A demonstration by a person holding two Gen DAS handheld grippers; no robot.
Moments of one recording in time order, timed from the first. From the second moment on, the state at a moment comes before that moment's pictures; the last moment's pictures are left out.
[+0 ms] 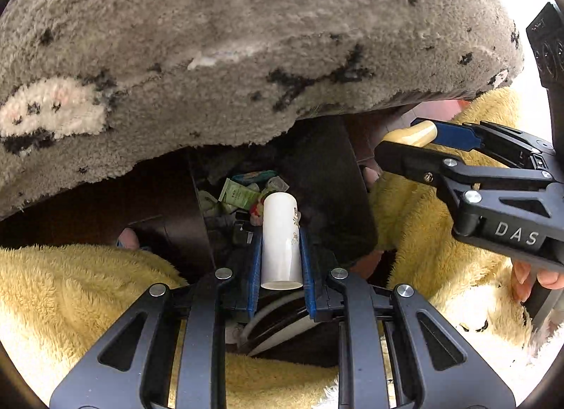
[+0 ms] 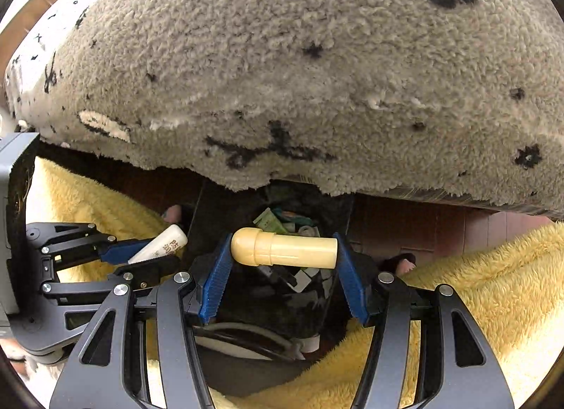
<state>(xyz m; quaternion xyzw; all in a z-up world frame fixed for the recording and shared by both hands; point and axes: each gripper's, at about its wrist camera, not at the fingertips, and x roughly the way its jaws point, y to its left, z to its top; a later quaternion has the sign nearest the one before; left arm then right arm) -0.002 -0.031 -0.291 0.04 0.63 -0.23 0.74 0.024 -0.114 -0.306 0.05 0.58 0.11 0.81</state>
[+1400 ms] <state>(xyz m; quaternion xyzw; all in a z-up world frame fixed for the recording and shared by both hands) 0.130 0.022 -0.105 0.07 0.40 -0.12 0.91 0.170 -0.136 -0.127 0.01 0.36 0.05 0.93</state>
